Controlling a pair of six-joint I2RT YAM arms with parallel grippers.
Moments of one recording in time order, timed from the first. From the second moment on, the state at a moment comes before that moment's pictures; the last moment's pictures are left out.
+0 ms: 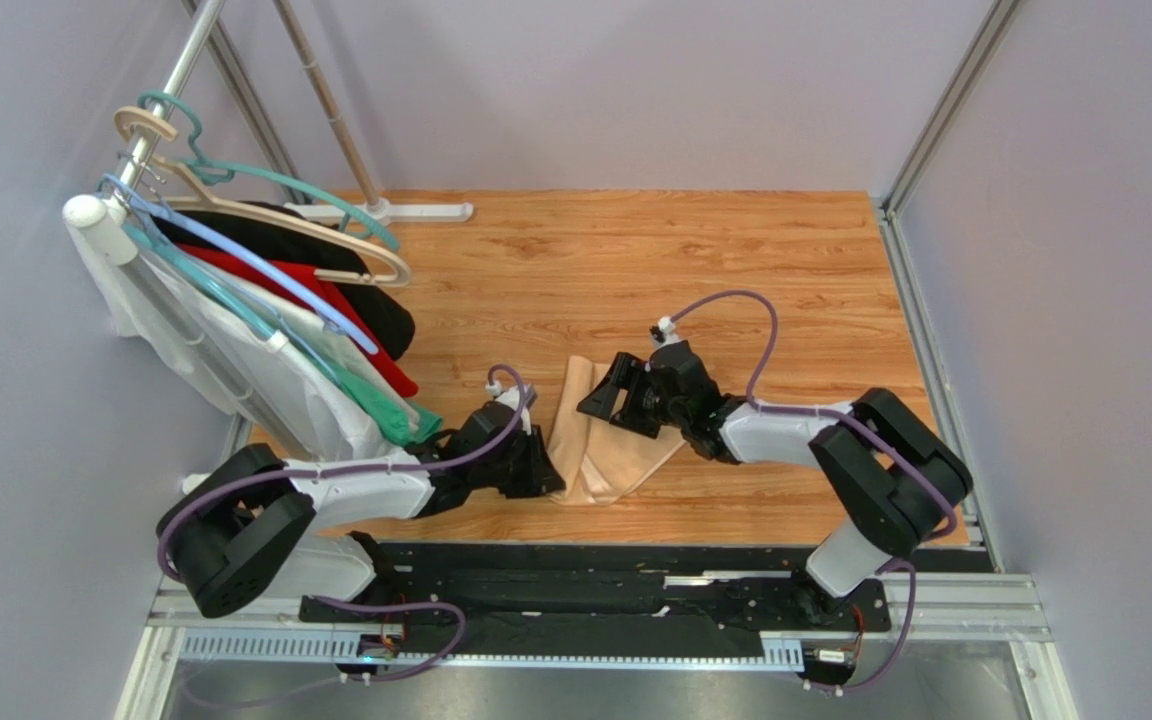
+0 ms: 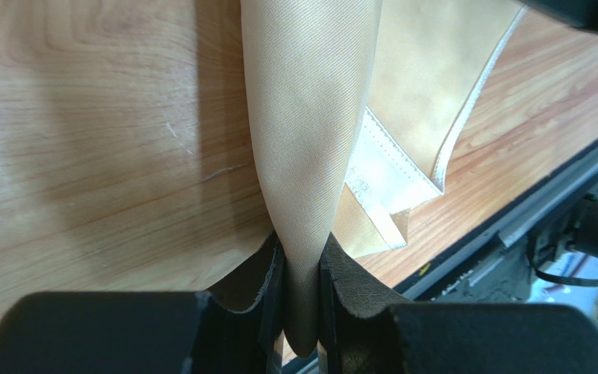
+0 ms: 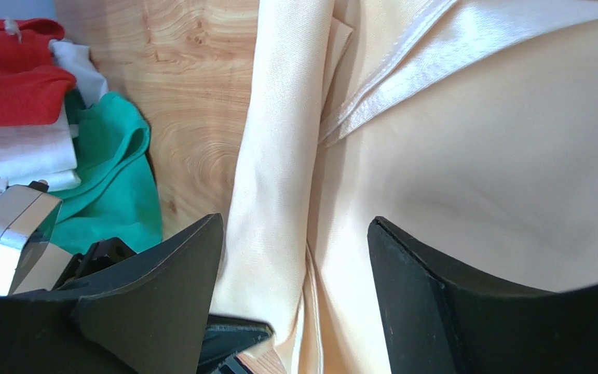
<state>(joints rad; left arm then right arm) -0.83 1.30 0.39 0.15 0.10 -0.85 0.68 1.61 0.65 0.36 -0.16 0.96</state>
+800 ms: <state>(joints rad) -0.93 1.31 0.53 -0.15 -0.14 -0.71 0.80 1.68 0.79 0.25 -0.23 1.06</state>
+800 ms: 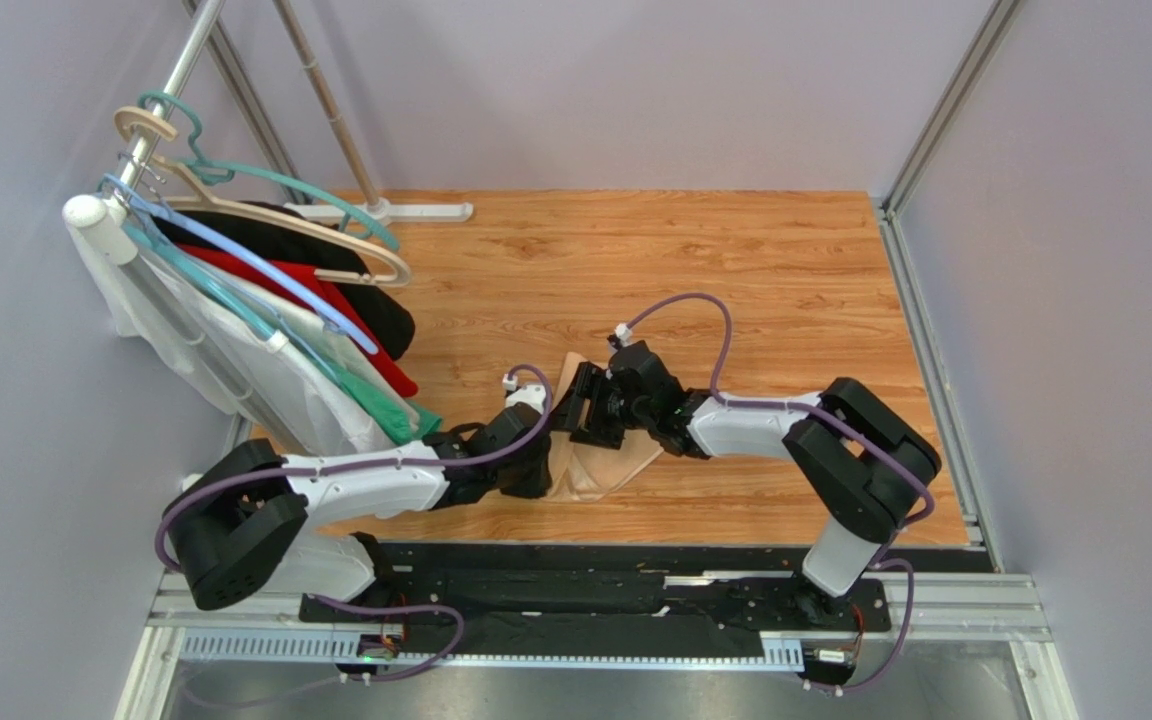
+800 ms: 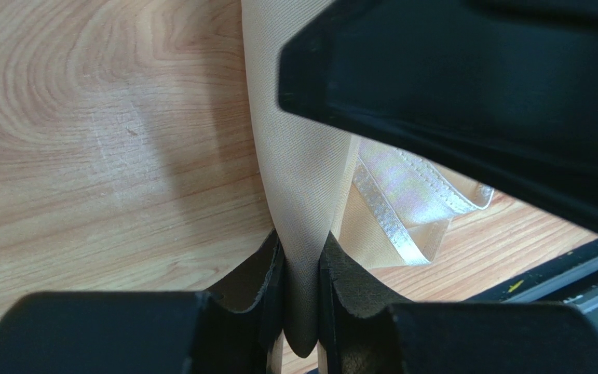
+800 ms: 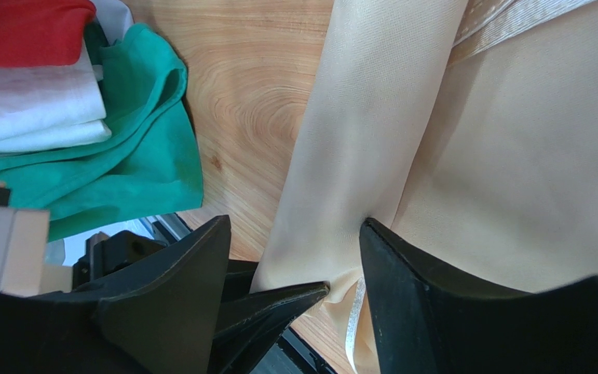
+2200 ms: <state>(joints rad) -1.16 1.48 0.73 -0.43 -0.51 -0.52 0.81 1.82 0.84 0.30 -0.30 1.09</state>
